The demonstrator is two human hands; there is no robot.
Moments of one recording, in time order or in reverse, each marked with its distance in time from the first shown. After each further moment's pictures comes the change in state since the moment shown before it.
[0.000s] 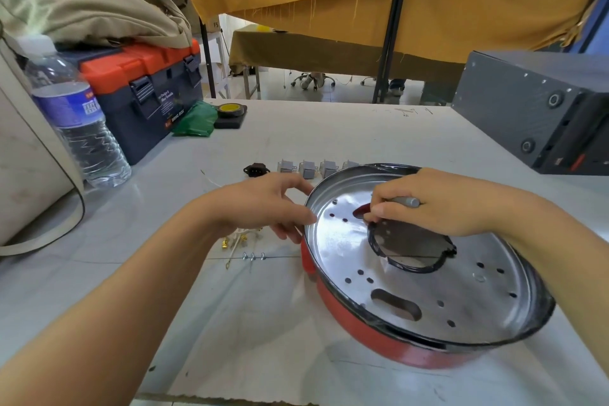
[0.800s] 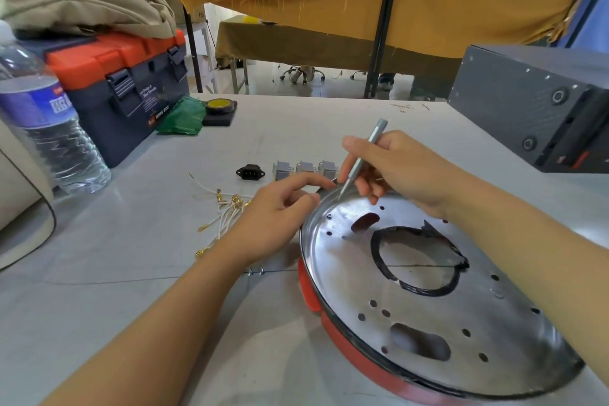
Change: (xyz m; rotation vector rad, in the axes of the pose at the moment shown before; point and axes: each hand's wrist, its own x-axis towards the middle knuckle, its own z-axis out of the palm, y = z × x) left_hand 0.019 -0.022 0.028 -0.059 0.386 0.335; right_hand 0.057 -0.016 0.003 0.856 0.320 0.021
